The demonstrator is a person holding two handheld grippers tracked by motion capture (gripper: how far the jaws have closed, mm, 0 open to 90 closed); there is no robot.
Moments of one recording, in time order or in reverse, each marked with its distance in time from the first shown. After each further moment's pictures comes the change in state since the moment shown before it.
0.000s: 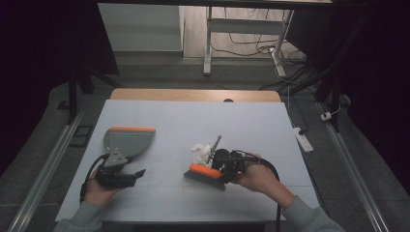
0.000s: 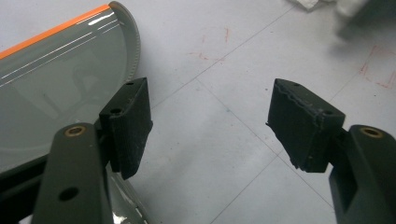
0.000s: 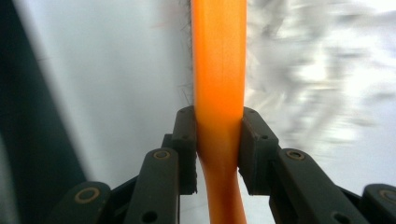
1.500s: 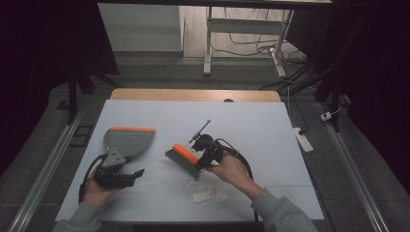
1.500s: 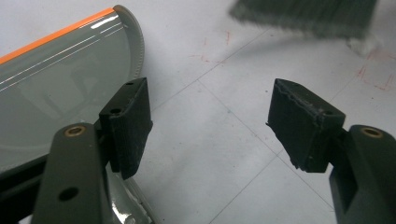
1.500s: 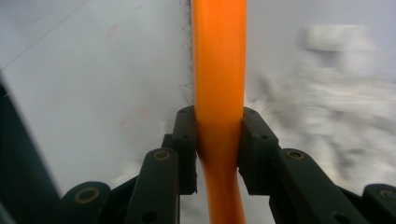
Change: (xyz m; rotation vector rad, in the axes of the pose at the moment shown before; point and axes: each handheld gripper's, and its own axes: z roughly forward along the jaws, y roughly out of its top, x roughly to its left) left arm 0.001 -0.001 -0.004 -0.013 0.002 -0.006; right arm -0.022 0.053 0.022 -0.161 0.079 0.314
